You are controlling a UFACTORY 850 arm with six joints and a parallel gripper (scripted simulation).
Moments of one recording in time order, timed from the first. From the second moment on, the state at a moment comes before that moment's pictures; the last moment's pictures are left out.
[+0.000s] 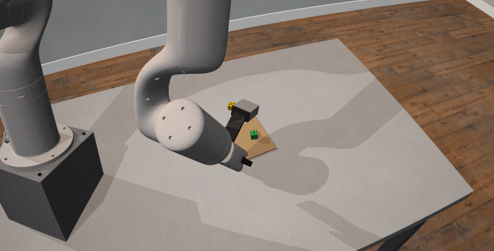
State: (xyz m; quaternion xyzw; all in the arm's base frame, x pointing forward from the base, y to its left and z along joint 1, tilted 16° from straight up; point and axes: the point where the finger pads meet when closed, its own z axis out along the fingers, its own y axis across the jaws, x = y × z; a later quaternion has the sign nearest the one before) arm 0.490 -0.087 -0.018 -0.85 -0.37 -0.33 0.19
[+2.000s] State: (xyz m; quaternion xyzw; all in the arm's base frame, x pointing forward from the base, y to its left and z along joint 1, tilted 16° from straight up) arm 0.494 -0.072 -0.093 -0.72 -0.30 -0.56 0.29
